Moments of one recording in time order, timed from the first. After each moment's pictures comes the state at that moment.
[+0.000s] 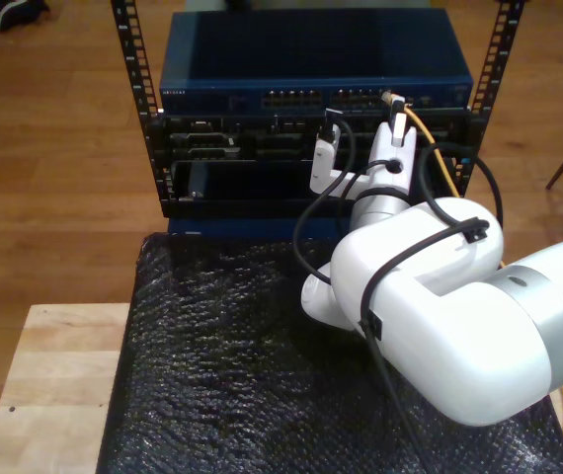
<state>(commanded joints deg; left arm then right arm) 77.2 -28.4 -7.1 9.0 64.0 -187.8 27.6 48.7 -76.8 40.7 -77.8 -104.7</state>
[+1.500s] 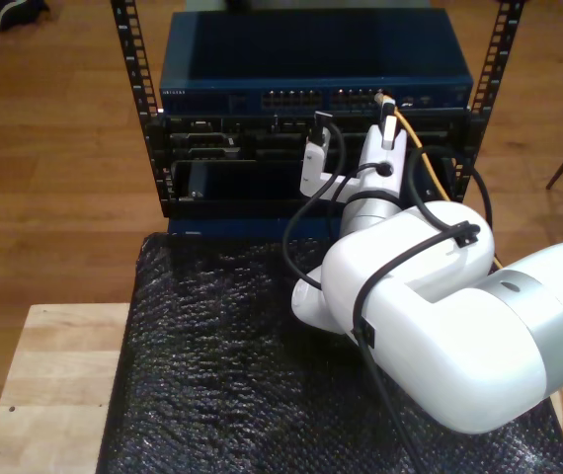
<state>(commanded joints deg) 77.2 -28.4 -7.1 9.0 64.0 -187.8 29.3 48.5 -77.2 42.3 -78.0 -104.9</state>
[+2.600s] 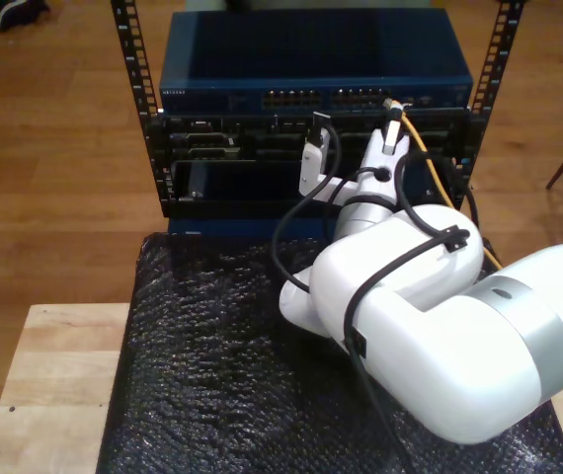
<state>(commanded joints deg) 77.2 -28.4 -7.1 9.0 64.0 -187.8 31.5 48.3 -77.6 49.8 -79.7 -108.9</state>
